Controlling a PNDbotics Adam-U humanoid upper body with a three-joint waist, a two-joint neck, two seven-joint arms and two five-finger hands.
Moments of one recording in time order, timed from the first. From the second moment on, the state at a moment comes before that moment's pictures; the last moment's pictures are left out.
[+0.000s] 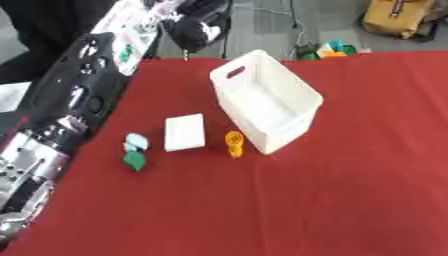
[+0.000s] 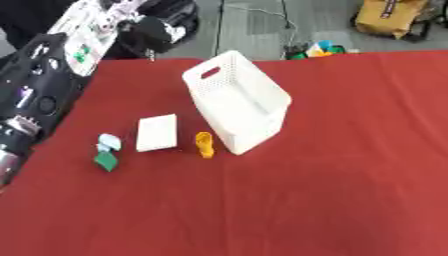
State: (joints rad) left arm -1.18 0.45 -0.22 -0.97 -0.88 -0.06 -0.25; right arm -0.22 -0.22 -0.18 -1.98 0.01 -0.57 -0.51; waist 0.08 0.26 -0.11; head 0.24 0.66
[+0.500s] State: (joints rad) left arm -1.19 0.38 -0.21 -0.89 -0.94 -0.07 -0.23; right arm -0.22 -0.22 -0.17 -1.98 0.00 -0.58 -0.50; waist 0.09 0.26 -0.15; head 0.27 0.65
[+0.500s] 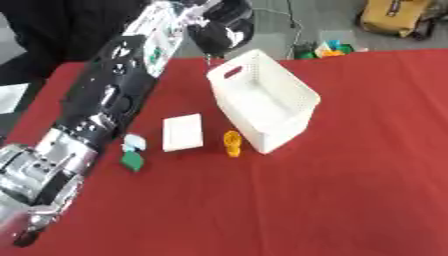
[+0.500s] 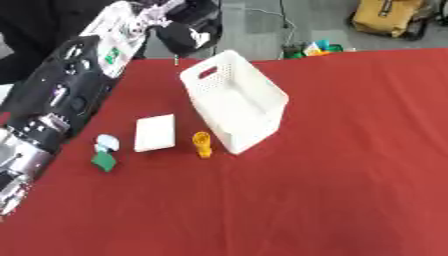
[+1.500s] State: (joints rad) left arm -1.19 0.31 -0.20 -0.77 -1.09 -0.11 -0.16; right arm -0.24 -0.22 -0.16 -1.98 0.00 -0.58 -0.48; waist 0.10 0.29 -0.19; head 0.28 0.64
